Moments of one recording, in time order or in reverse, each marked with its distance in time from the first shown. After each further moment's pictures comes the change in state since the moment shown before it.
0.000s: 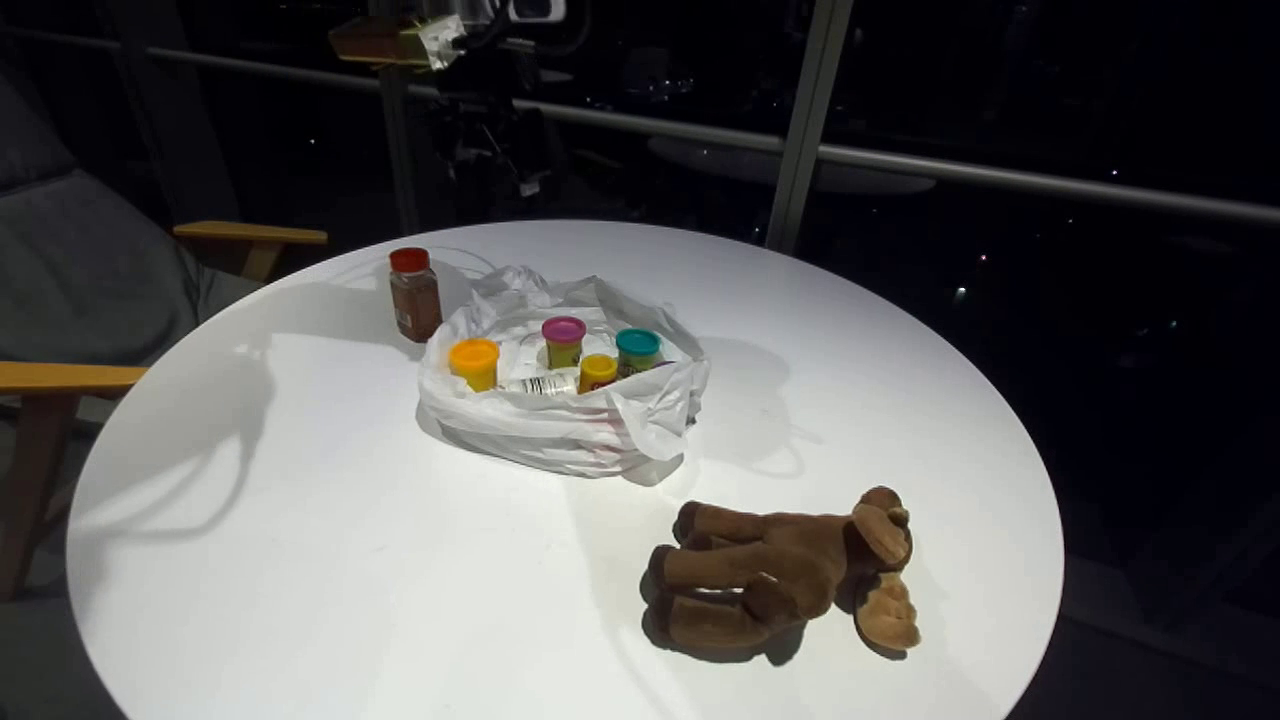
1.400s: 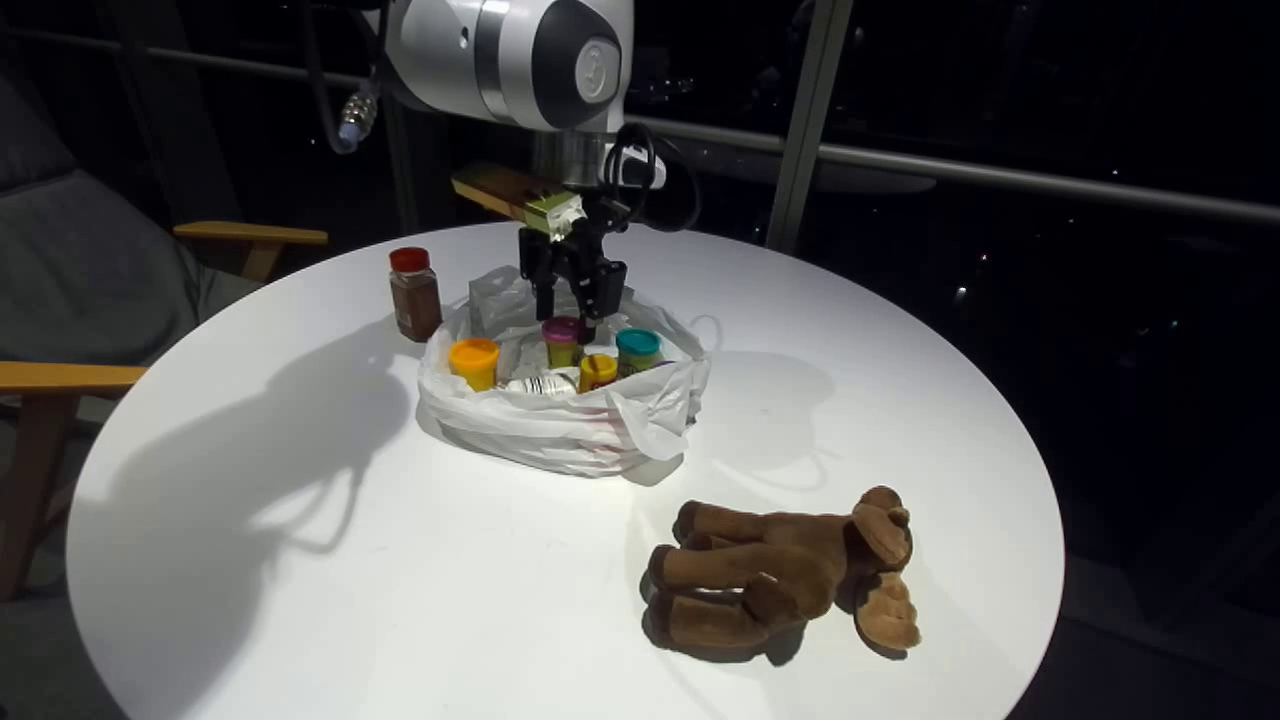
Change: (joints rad) arm -0.171 0.220 0.028 0.066 0.141 0.097 -0.164
